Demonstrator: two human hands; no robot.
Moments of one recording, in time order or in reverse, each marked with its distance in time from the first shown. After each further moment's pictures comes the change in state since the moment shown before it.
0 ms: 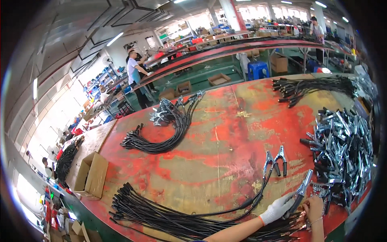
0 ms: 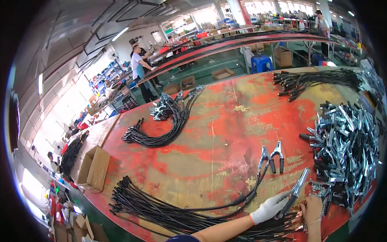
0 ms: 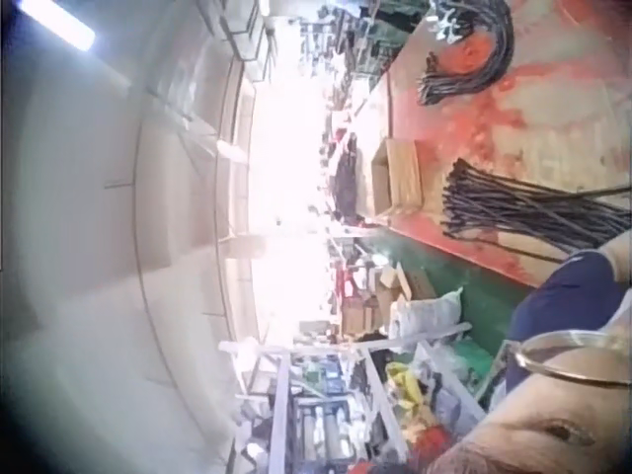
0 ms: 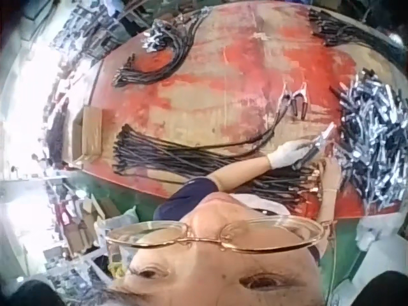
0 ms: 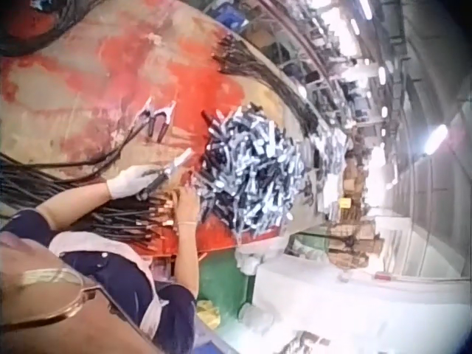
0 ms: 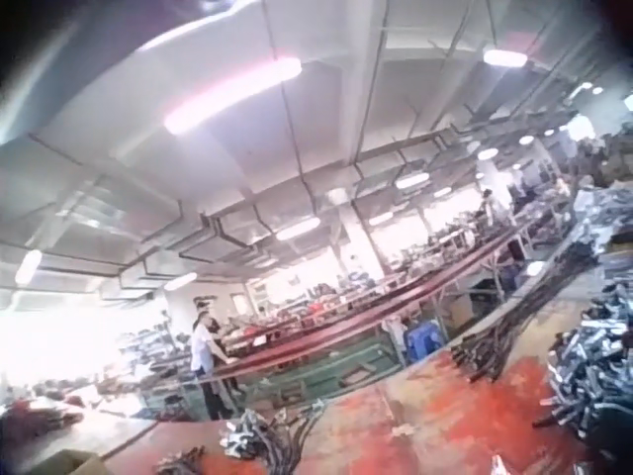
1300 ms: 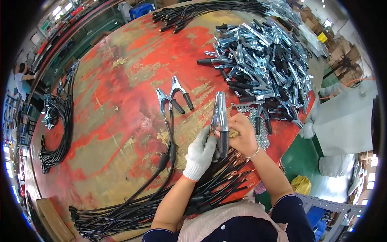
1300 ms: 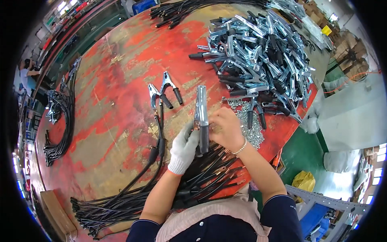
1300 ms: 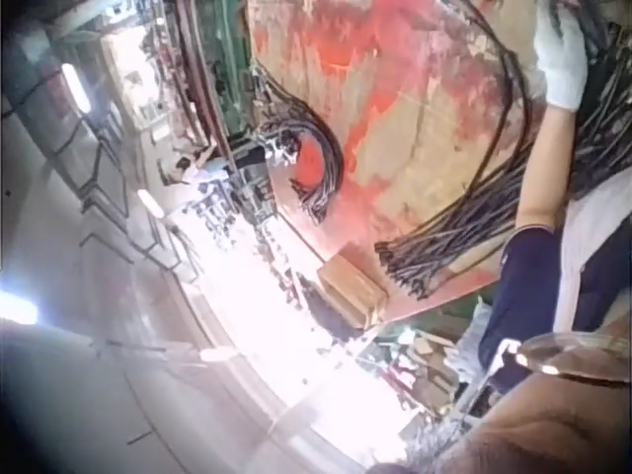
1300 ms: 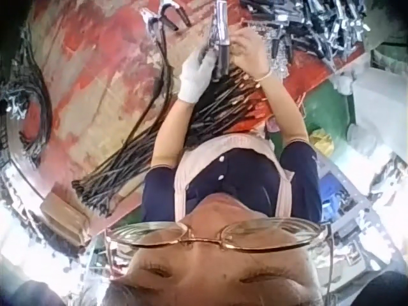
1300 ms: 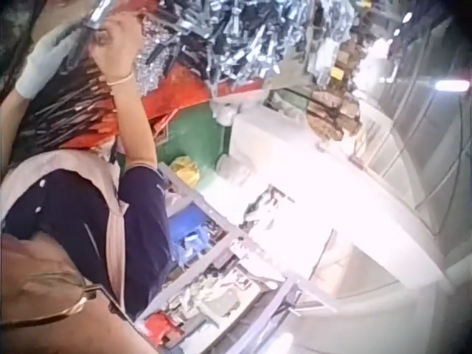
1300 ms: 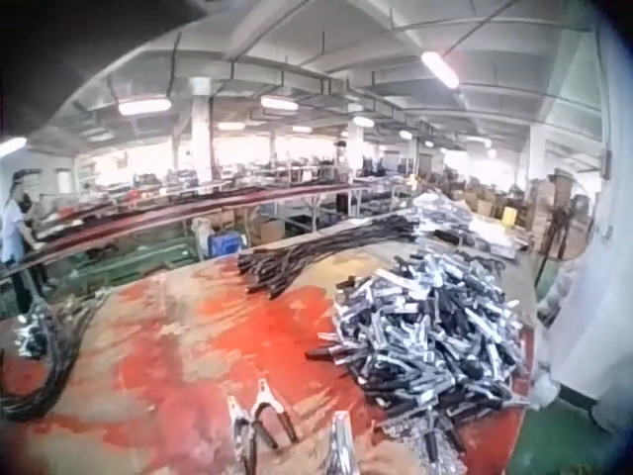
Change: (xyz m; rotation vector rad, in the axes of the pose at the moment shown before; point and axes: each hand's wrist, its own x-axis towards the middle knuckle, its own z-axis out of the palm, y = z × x) left_hand 0.008 0.011 -0.005 -0.006 0.132 0.001; right_hand 0.055 -0.067 -0.024 0.359 0.278 -0.114
